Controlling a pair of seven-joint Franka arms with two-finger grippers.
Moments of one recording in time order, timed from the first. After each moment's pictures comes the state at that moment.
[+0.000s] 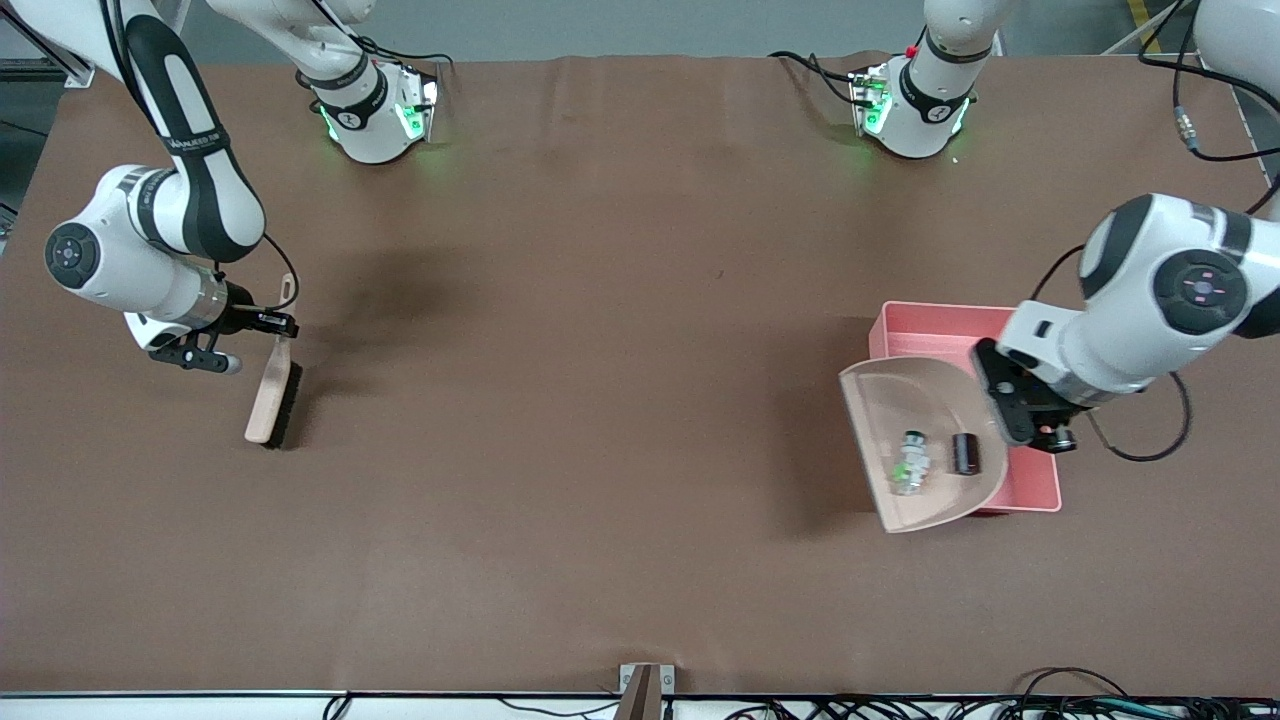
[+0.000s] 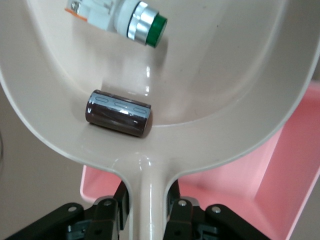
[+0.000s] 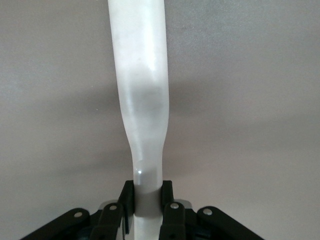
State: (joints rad) left arm 0.81 0.51 -1.03 -1.76 0.58 2.01 1.00; right arm -0.08 0.13 -0.08 -2.37 0.09 2.34 -0.03
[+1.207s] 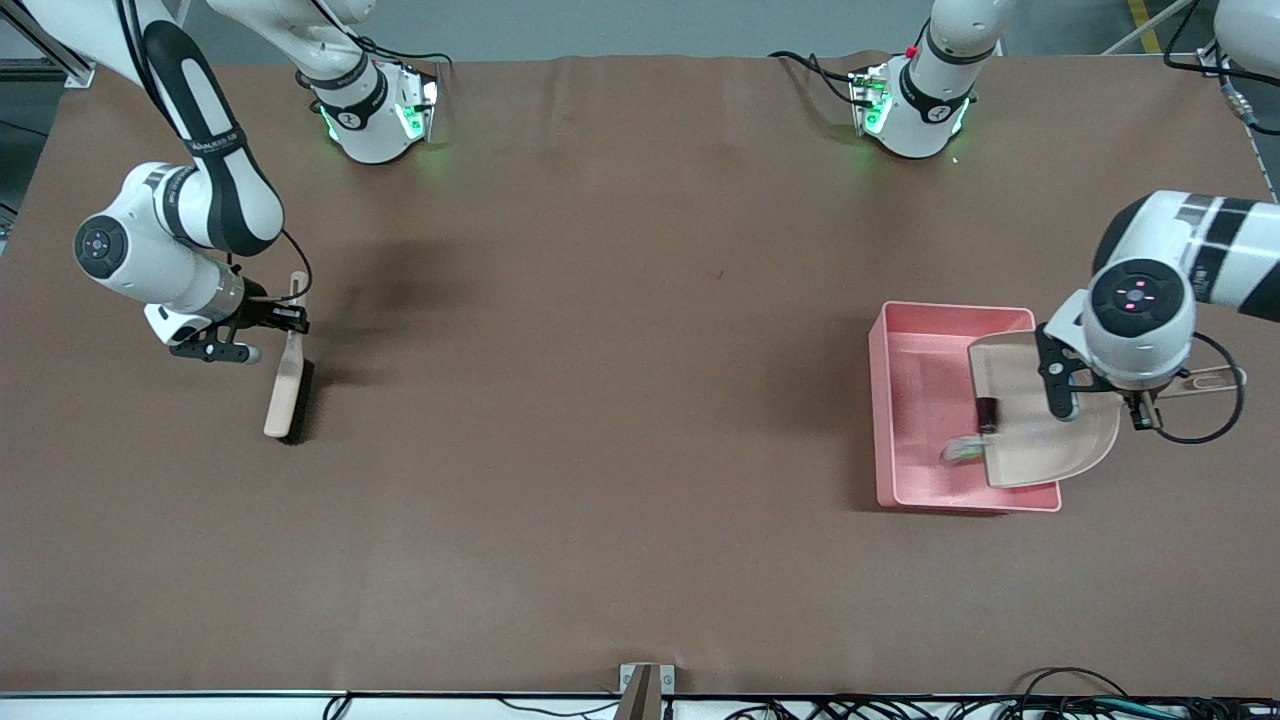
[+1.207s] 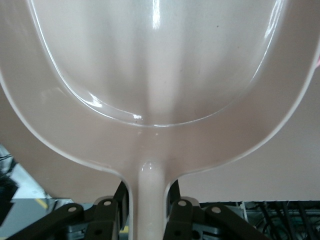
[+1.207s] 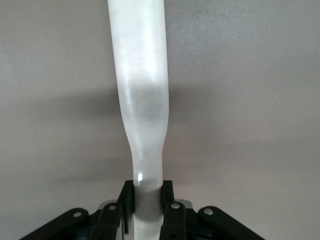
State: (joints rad) left arm 0.89 0.51 -1.11 -1.86 1.12 1.77 0.98; right arm -0.08 0.13 -0.07 -2.44 0.09 2.43 -0.10
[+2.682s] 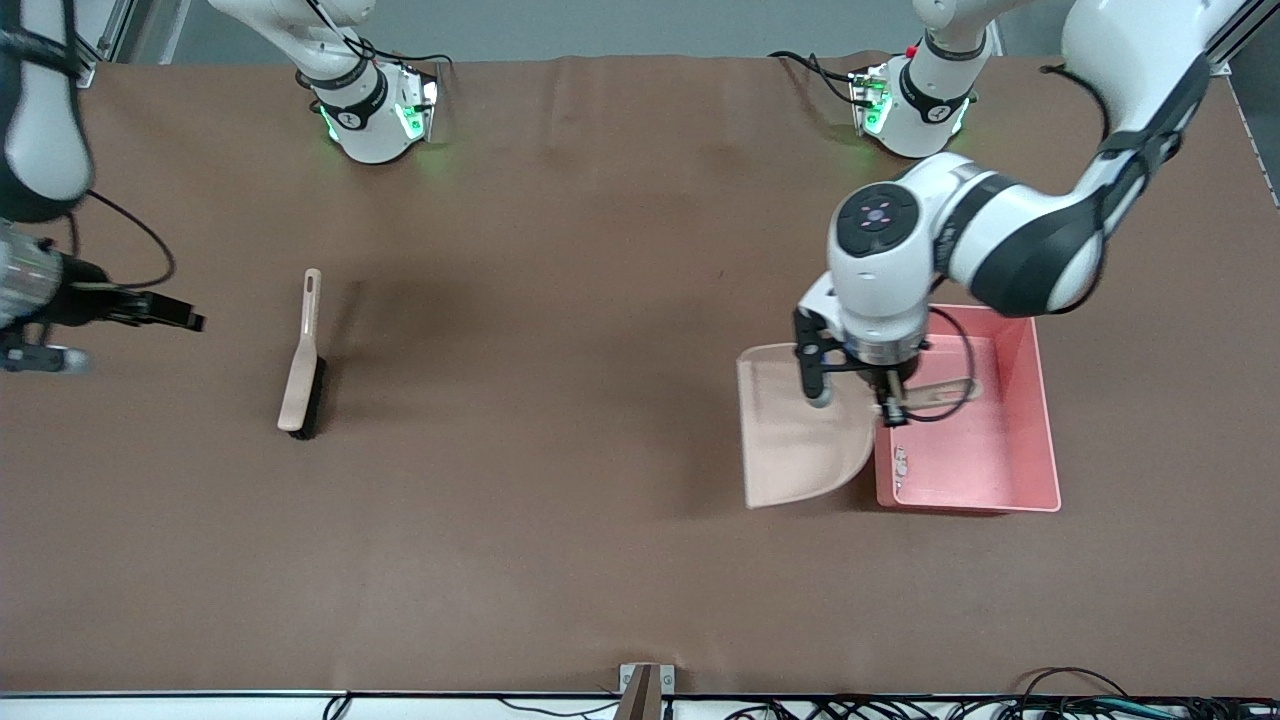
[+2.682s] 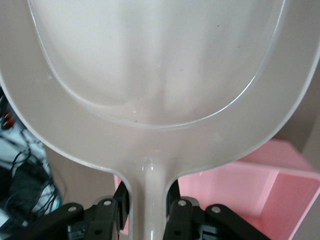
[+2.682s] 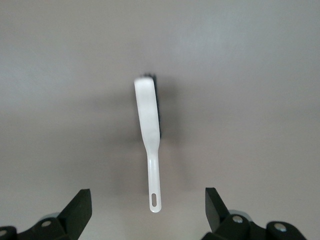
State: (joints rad) left arm 0.36 0.67 -1.13 -1.63 0.97 1.77 0.59; right arm -0.13 0.07 -0.07 -1.79 0.09 1.74 -0.10
